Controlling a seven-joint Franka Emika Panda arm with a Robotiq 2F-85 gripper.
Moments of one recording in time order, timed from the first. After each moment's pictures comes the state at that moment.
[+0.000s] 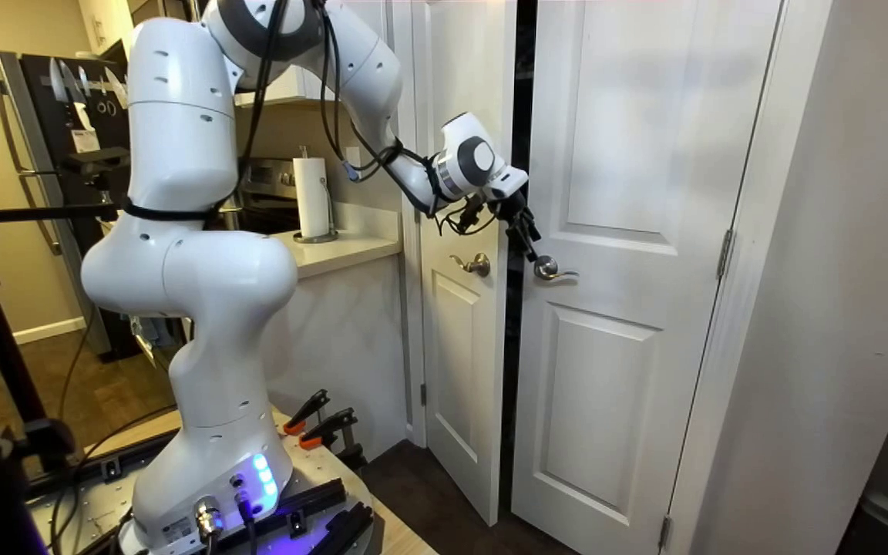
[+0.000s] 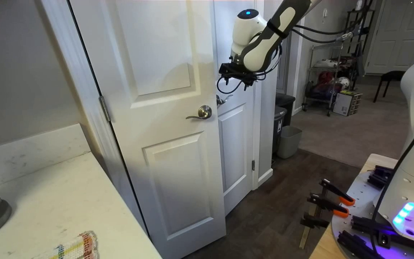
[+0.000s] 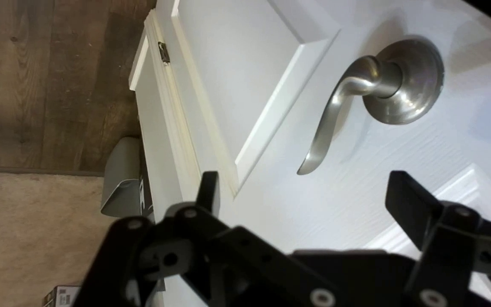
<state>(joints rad) 0.70 0.23 -0.82 -2.14 -0.38 2.80 1.44</state>
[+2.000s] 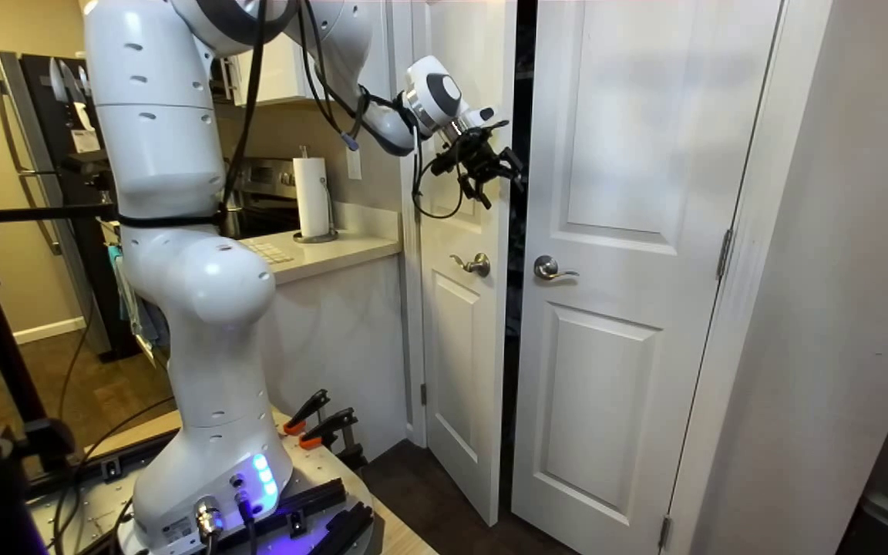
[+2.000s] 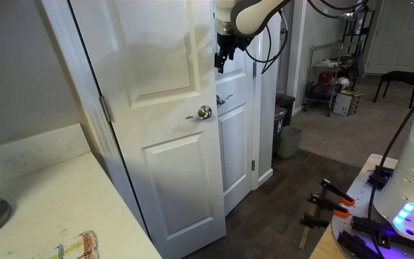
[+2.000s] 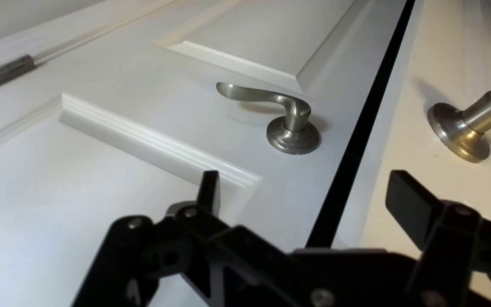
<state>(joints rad) 0.11 0.01 -0.02 -2.00 -0.62 2.38 0.21</state>
